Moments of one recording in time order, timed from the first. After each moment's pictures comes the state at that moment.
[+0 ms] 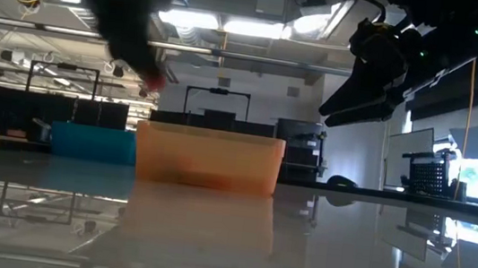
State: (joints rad) left arm -0.03 1.16 0.77 -0.41 -0.27 -0.30; right arm 0.08 1.26 0.59 0.06 0.33 0.36
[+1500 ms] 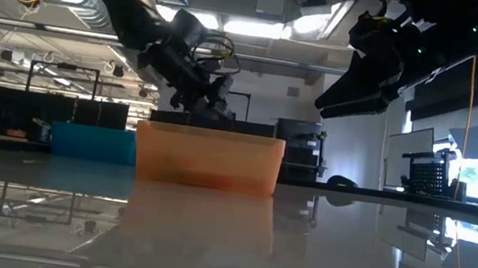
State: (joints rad) left arm 0.59 1.70 0.94 0.30 -0.13 -0.05; right arm 0.08 1.26 0.59 0.11 0.36 0.28
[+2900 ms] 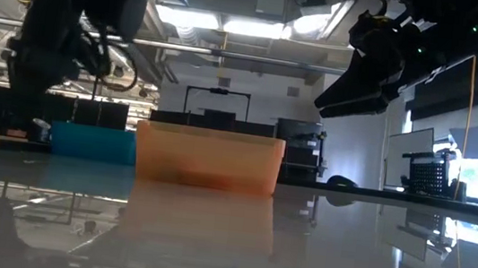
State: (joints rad) left arm 0.03 1.36 0.81 -1.26 -0.20 -0.83; right arm 0.08 1.26 0.59 0.12 0.35 0.29
